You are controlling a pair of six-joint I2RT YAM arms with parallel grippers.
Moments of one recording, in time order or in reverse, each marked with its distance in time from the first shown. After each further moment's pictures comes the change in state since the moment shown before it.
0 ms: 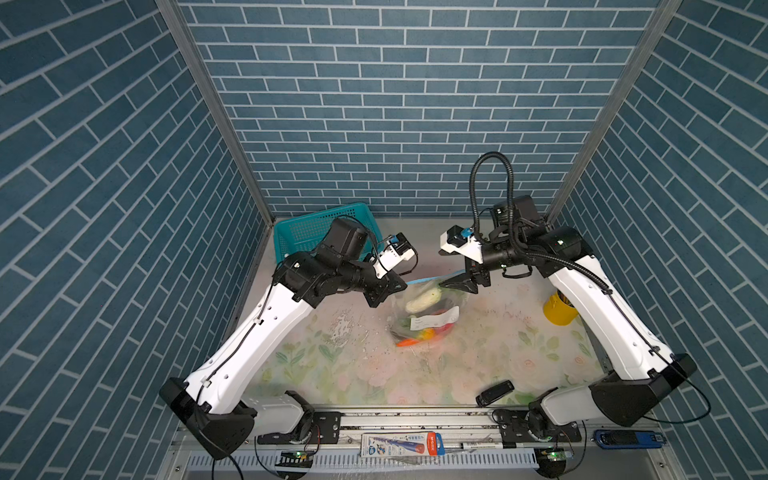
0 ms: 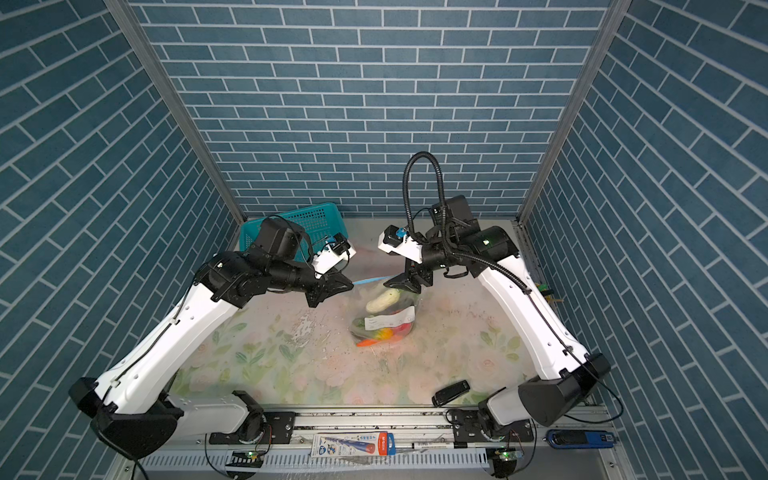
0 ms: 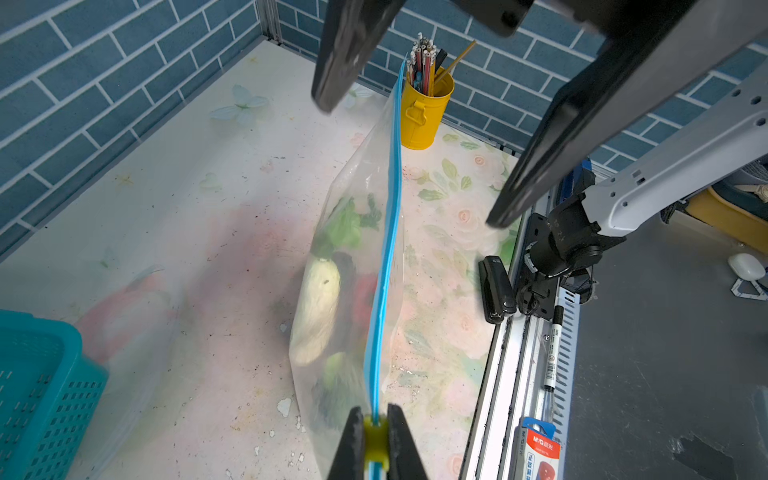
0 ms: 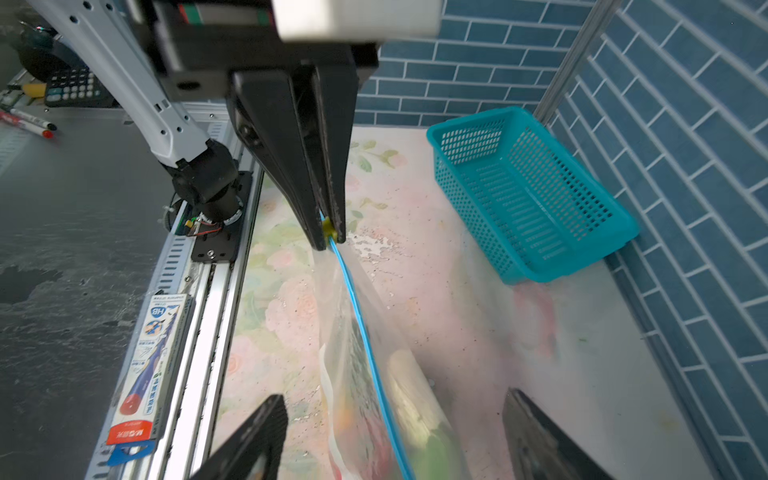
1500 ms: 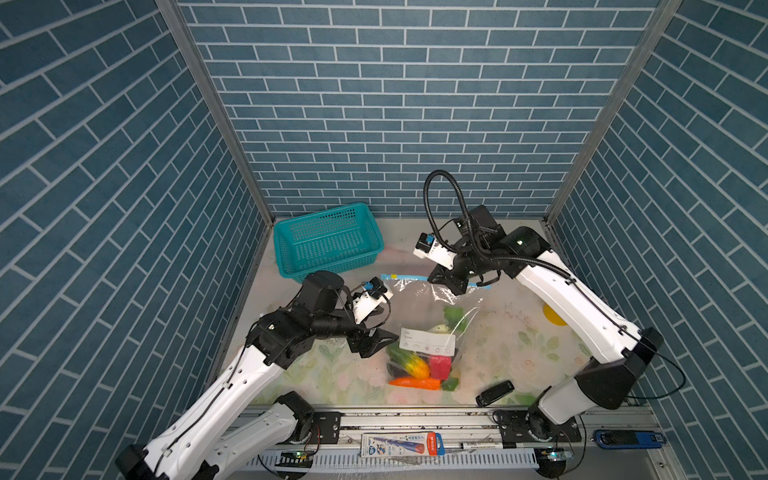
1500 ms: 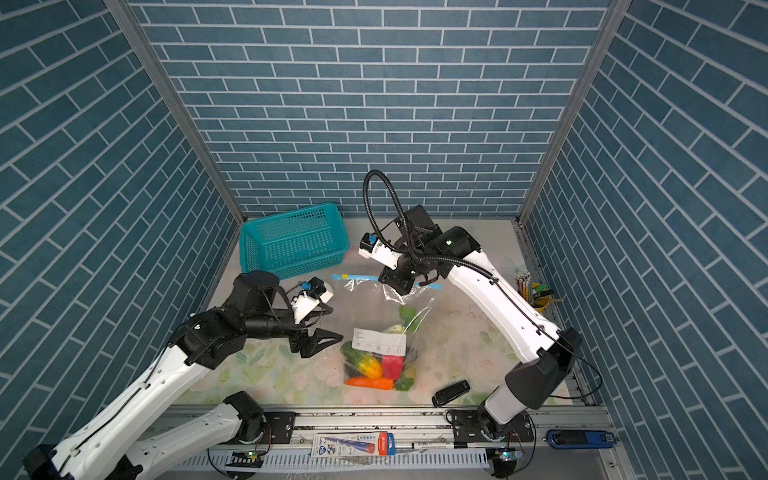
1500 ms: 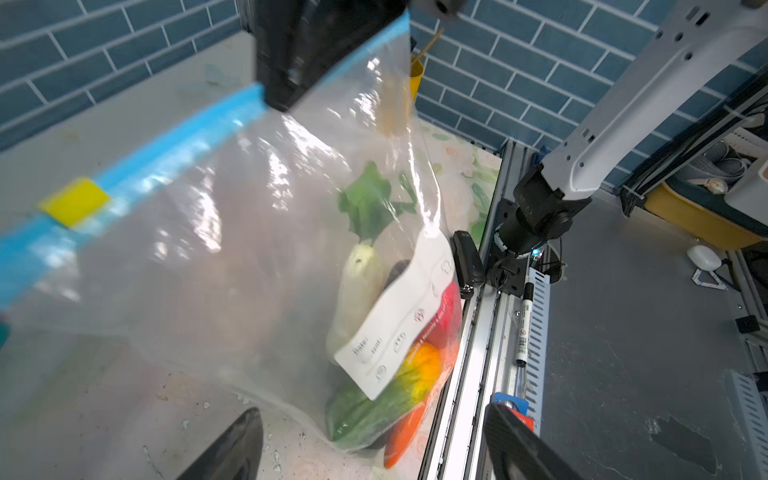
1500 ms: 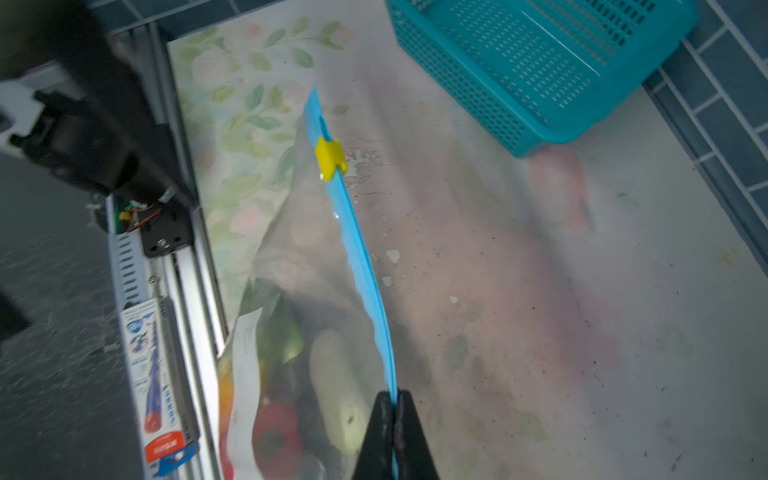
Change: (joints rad) left arm -0.024 -0.372 -0.576 0.269 0.060 -0.114; right arm 0.095 0.153 0.019 0.026 0.329 0.358
